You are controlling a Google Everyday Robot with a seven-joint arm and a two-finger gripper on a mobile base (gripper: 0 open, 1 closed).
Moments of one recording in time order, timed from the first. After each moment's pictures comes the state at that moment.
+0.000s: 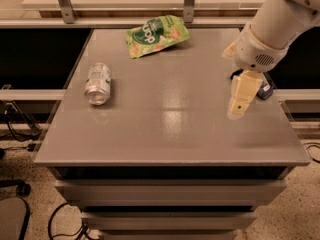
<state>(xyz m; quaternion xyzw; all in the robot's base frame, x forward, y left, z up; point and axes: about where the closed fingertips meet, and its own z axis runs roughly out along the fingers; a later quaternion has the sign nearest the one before) 0.534 -0.174 0.896 -0.66 0.73 0.02 0.16</state>
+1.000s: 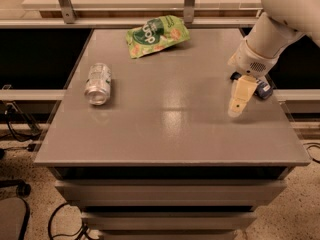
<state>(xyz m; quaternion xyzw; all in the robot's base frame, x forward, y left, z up) 0.591 -0.207 0.839 -0.63 0.76 0.02 0.14</state>
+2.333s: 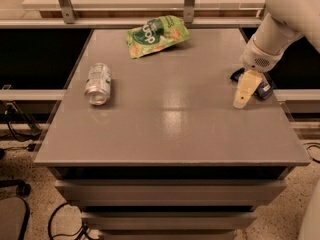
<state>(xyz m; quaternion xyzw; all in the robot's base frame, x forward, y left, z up) 0.637 -0.250 0.822 -0.58 0.80 0.00 0.14</state>
